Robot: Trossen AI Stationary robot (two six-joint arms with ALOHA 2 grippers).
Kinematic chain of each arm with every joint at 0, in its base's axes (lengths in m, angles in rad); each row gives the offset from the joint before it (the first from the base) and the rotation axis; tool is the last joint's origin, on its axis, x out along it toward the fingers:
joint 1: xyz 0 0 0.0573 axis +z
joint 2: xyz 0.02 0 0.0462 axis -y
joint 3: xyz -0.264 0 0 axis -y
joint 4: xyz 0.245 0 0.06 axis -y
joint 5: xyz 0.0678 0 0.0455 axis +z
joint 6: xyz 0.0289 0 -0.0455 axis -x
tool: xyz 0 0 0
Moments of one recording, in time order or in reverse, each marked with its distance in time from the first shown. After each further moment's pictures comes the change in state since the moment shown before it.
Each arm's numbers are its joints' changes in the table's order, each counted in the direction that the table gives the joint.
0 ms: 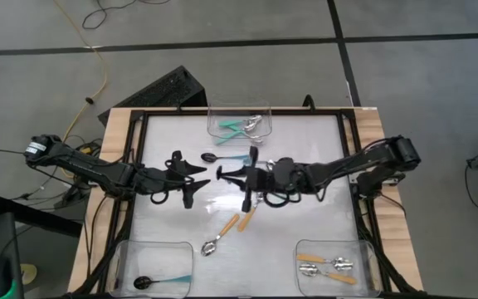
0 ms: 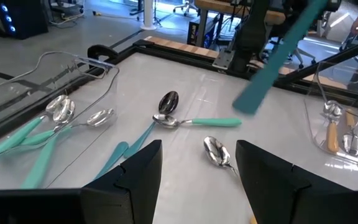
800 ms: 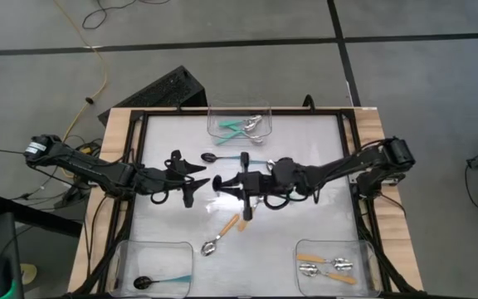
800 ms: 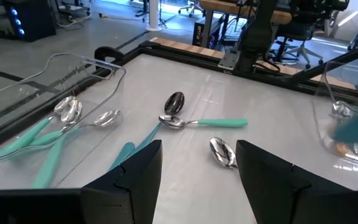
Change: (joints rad) left arm 0.000 0.000 0.000 -0.004 0.025 -0.007; right arm -0.005 -0.069 0.002 0.244 0.235 -0.054
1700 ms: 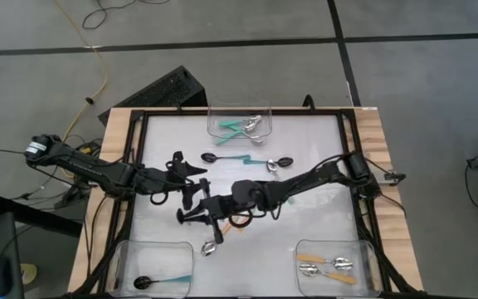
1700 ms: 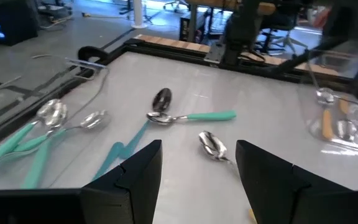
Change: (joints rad) left arm -0.001 0.000 0.000 -0.001 -0.062 -0.045; right arm 0.037 -0.382 0.431 -0.091 0.211 -0.042
